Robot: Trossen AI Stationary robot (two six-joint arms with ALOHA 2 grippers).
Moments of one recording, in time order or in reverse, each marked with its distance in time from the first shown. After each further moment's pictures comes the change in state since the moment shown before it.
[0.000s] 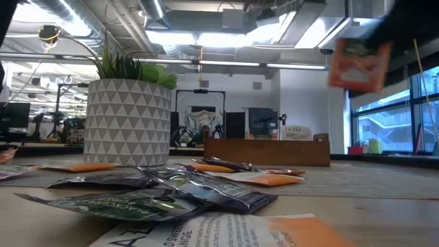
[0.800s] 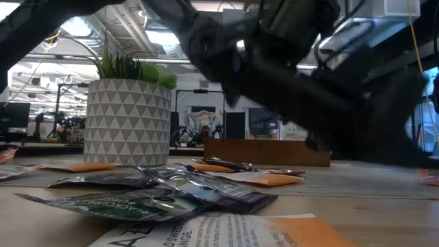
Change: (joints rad) left arm 0.054 0.588 0.062 0.556 0.037 -0.175; right arm 0.258 0.003 -0.647 0.688 -0.182 0.840
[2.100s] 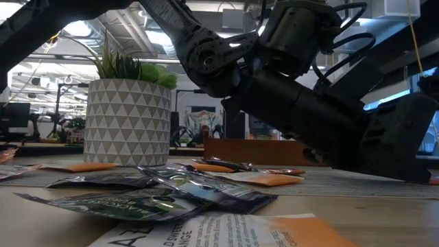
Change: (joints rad) left arm -0.002 0.048 0.002 0.064 -0.067 -0.026; right arm -0.128 0.007 0.129 -0.291 -0.184 0.041
